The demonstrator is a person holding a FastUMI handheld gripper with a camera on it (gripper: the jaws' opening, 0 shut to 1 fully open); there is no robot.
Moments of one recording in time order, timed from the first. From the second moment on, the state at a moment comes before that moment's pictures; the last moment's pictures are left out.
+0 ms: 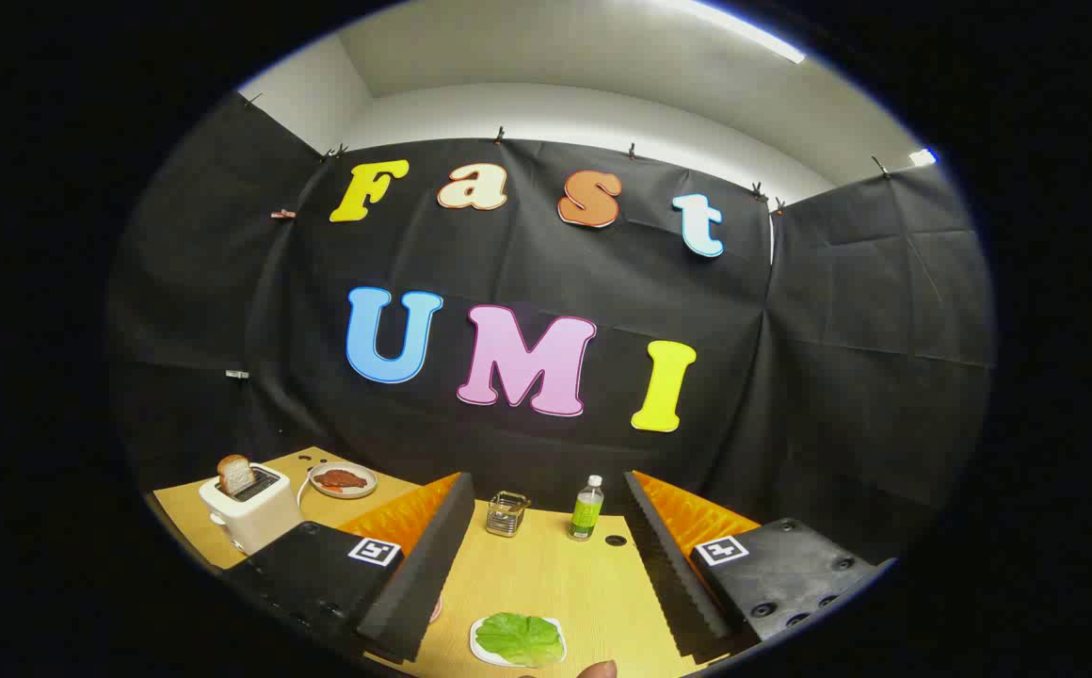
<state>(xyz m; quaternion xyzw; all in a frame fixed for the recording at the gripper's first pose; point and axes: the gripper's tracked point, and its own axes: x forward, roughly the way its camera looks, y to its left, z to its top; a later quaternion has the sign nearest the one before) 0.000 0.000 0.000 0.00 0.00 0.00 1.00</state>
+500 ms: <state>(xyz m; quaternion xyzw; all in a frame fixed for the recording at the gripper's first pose) -0.001 0.003 -0.004 0.00 0.01 0.01 1.00</state>
